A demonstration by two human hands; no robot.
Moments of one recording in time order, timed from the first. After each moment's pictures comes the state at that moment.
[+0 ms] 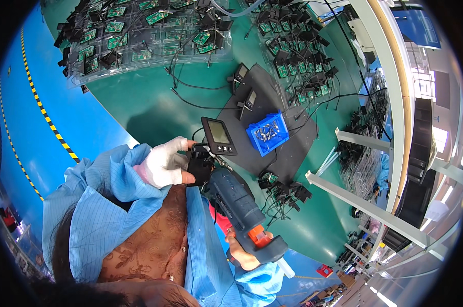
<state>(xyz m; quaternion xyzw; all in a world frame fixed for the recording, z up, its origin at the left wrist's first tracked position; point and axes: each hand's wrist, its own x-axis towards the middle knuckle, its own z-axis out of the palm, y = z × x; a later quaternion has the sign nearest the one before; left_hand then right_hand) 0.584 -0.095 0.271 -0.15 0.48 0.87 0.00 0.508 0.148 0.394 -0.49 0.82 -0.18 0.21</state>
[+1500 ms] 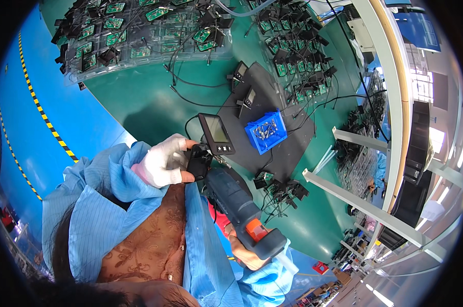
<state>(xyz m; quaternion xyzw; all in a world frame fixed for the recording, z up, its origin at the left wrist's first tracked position) 0.589 -0.103 0.268 -0.10 0.49 0.87 -0.01 0.513 0.122 0.412 -0.36 0.86 -0.26 0.24</state>
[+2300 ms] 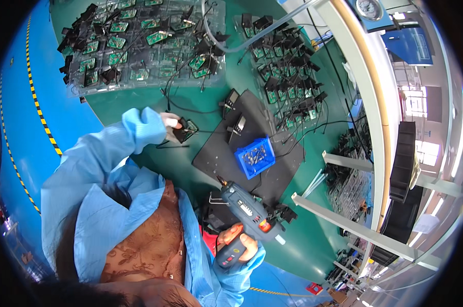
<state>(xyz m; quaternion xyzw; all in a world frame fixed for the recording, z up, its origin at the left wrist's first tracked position) 0.504 -0.199 0.088 -0.31 0.30 0.89 0.17 0.503 0.162 0.328 0.11 0.45 -0.80 0.37</state>
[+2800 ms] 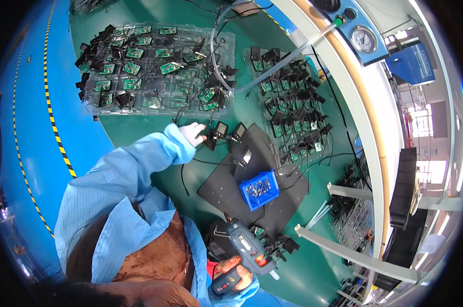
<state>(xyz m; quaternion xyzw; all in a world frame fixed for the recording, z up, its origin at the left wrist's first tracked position) 0.434 -0.206 0.100 -0.27 0.89 0.36 0.00 0.502 0.181 0.323 0.14 0.47 -0.78 0.38</state>
